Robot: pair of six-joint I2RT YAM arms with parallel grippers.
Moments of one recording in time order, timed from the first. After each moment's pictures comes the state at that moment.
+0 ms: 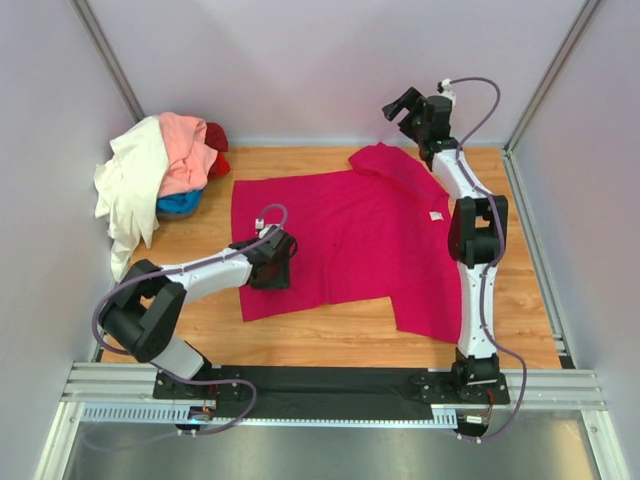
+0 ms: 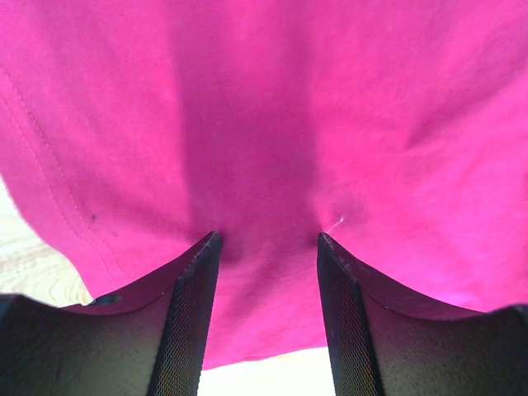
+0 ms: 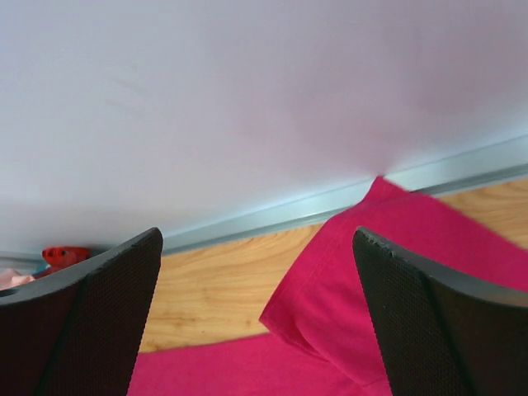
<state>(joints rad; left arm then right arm) -0.65 1.55 0.83 -0.45 -0.23 -0.62 0.11 2.43 2.15 0.03 -0.11 0.75</state>
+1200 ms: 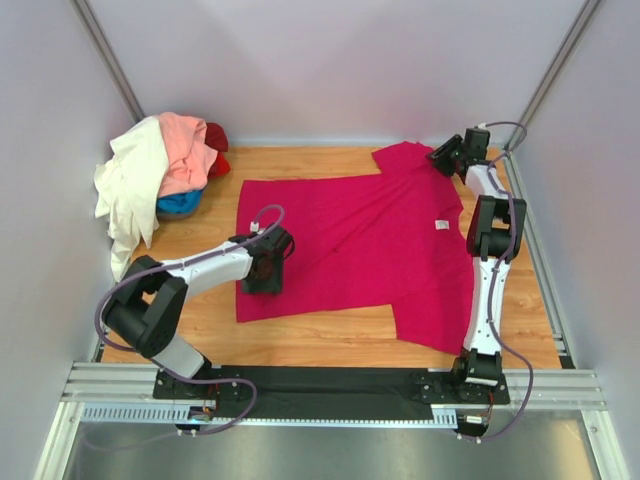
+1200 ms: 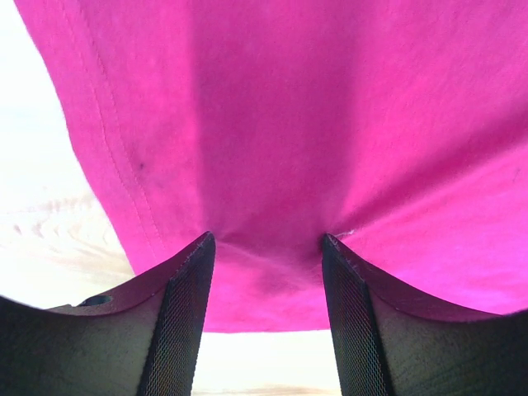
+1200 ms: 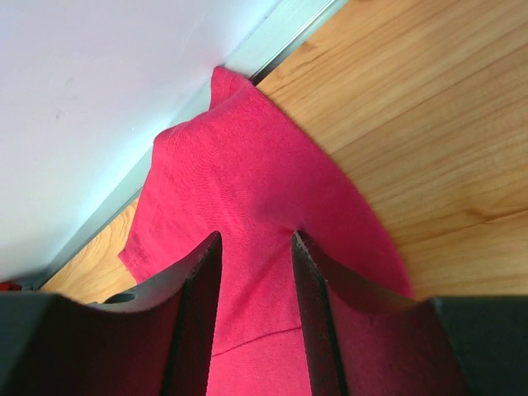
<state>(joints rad) -0.62 1.54 0.85 -0.64 -0.25 -0.62 -0.14 2.63 2.20 -0.16 -0.28 0.79</state>
